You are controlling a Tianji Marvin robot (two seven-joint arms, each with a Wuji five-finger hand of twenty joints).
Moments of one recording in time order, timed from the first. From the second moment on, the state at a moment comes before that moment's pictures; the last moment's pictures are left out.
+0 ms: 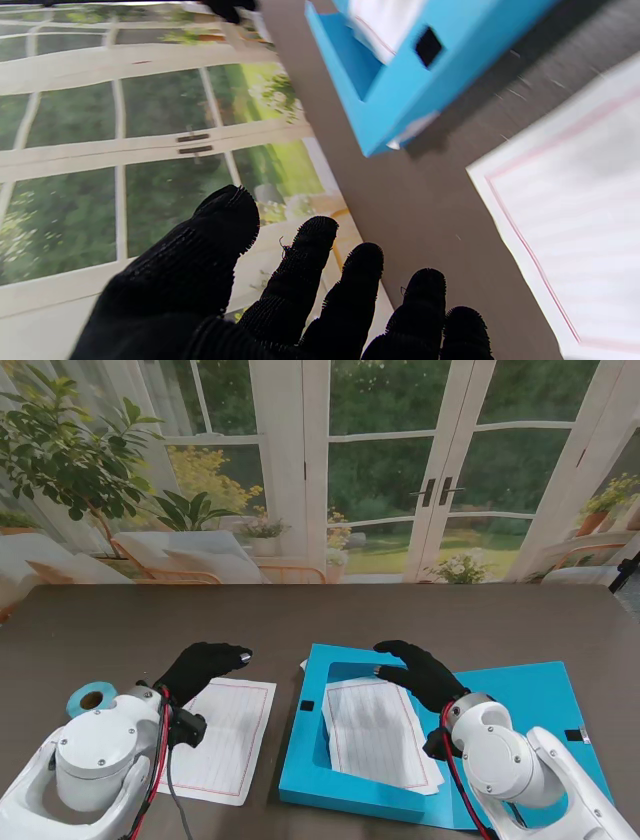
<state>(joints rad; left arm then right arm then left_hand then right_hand) 1.74 -1.15 -1.43 -1.97 -0.03 0.41 -0.13 -1.67 -1.08 1.27 -1.91 -0.48 0.31 0.20 0.80 -0.35 0.57 -0.09 0.74 0.31 0.12 0.19 0.58 0.36 0.09 0.32 0.27 0.38 0.10 0.43 -0.08 0.27 0.17 0.66 -0.15 -0.24 0.83 0.36 0.14 -0.12 0.57 0.22 0.20 0.04 0.46 0.33 0.25 0.08 0.05 0.21 0.52 0.14 0.49 0.51</state>
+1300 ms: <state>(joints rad) 1.93 -1.02 -1.60 -2.03 0.53 0.73 -0.43 -1.69 -1.10 1.22 -1.96 -0.55 0.18 0.06 0.61 -0.29 0.31 -0.09 0.73 0.34 0.13 0.15 0.67 0.38 0.44 0.85 0.34 0.43 0.82 0.84 -0.07 0.28 1.05 0.79 0.00 -0.47 0.95 0.53 0.29 -0.12 0.63 0.24 0.34 0.04 0.52 0.33 0.37 0.11 0.18 0.23 0.53 0.15 0.49 0.52</state>
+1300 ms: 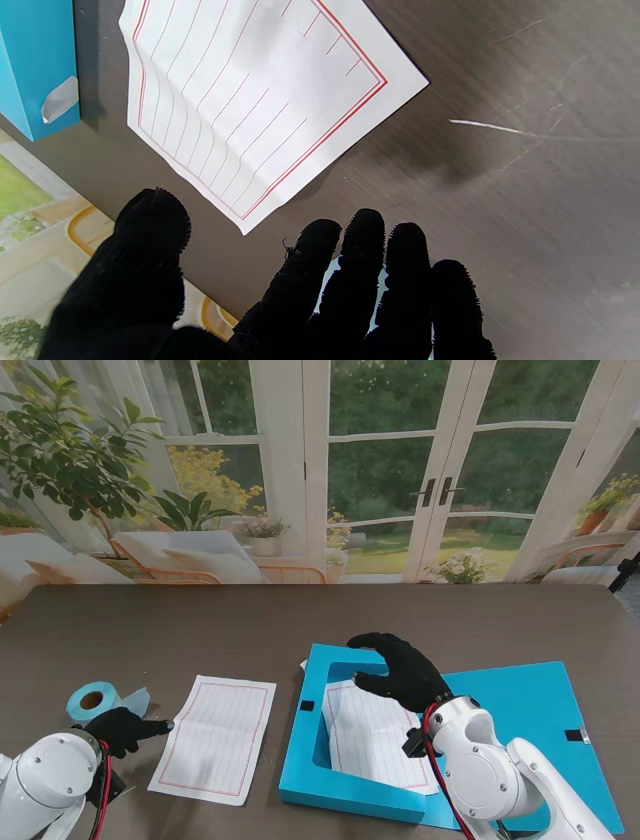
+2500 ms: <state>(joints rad) 1.78 -1.01 -1.50 -1.84 0.47 0.76 -0.43 -1.70 -1.10 1.22 -1.95 -0.51 0.20 0.06 0.64 -0.18 0.02 -0.08 0.75 0.21 0.13 0.14 0.62 0.34 0.67 1.08 0.32 0.38 0.97 0.94 -0.07 0.22 1.13 0.83 0.01 -0.45 0.93 0.67 0.30 -0.11 0.65 0.23 0.35 0.06 0.52 0.33 0.38 0.13 0.20 0.25 0.53 0.15 0.49 0.52</state>
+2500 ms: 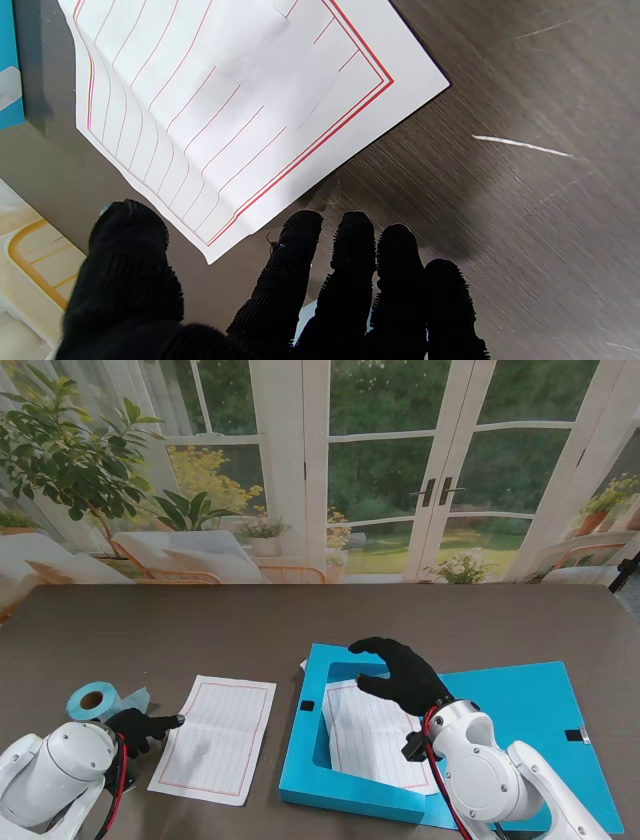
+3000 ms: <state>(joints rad) 1.76 -1.02 -1.48 -1.79 0.44 0.76 -0.39 -1.70 -1.10 1.22 -1.95 -0.50 0.20 0.06 0.65 -0.16 0.01 -0.08 0.74 0.18 0.13 0.13 0.60 0.33 0.68 1.10 0.32 0.38 0.99 0.95 -0.07 0.22 1.14 0.83 0.01 -0.45 0.93 0.69 0.30 -0.09 0.65 0.23 0.35 0.06 0.52 0.33 0.38 0.13 0.20 0.25 0.53 0.15 0.49 0.52</state>
